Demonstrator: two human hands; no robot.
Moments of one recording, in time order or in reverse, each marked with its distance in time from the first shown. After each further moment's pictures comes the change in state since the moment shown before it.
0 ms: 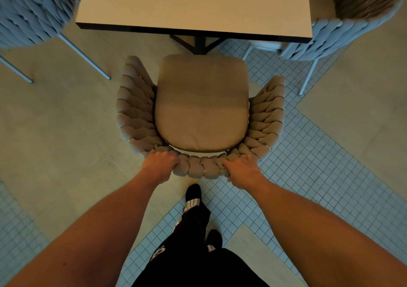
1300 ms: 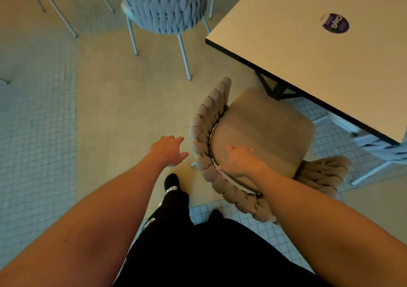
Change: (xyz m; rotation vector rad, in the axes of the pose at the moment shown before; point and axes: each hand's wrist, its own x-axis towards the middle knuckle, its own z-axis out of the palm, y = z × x) left_hand -0.098 -0.094 -0.005 -0.709 0.050 -0.584; right_hand 0.070 -0.107 -0.139 -0.111 -0.020 -0.328
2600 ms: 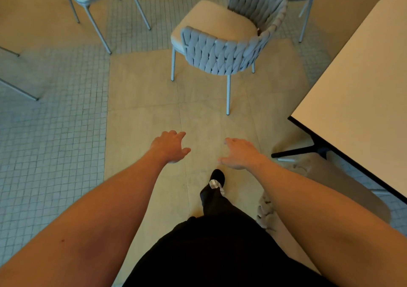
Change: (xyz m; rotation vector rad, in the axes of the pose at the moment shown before) left_hand 0.189 -0.310 -0.216 -0.074 0.065 -0.069; right_hand 0.316 -0.246 -0.222 -0.072 0.010 -0.072
